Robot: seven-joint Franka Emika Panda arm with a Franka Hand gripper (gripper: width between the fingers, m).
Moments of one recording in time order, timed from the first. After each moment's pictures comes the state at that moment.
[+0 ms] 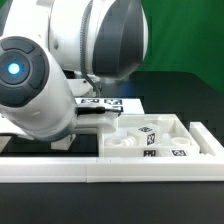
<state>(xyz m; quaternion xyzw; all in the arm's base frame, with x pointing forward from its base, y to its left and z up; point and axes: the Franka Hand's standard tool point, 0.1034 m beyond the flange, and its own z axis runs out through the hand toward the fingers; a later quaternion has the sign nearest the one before) 0.530 -0.106 0.008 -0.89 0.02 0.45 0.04</state>
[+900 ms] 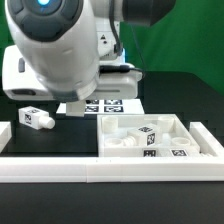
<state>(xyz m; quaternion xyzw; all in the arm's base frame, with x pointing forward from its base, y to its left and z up) 0.553 -0.076 0.077 -0.90 0.02 0.44 0.03</state>
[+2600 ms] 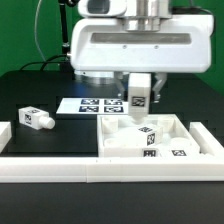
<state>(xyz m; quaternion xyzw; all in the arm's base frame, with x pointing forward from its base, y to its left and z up) 0.629 0.030 0.105 -0.99 0.04 -0.12 0.00</state>
